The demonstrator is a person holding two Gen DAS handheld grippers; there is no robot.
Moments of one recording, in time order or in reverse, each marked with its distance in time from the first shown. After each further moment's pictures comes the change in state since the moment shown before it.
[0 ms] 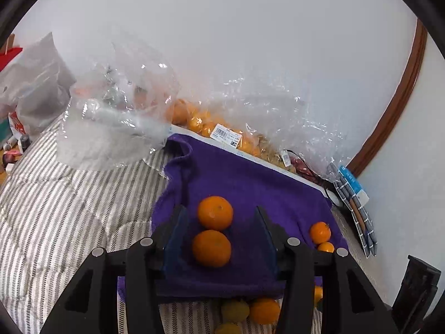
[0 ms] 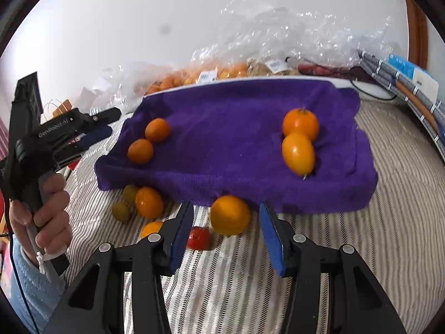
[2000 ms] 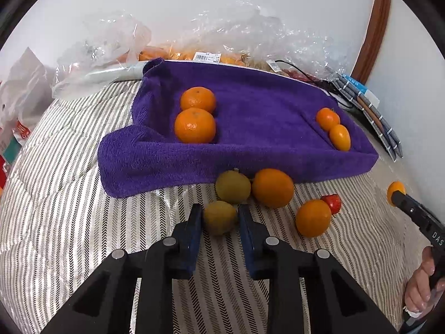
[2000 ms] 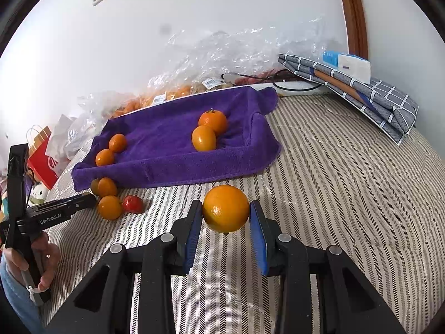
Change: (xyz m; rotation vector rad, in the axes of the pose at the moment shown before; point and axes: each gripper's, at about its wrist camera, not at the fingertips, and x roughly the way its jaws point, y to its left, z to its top) left arm -0.002 -0.034 -0.089 0.264 0.247 0.118; right arm -0.063 -0.065 -0.052 0.101 -0.151 -0.129
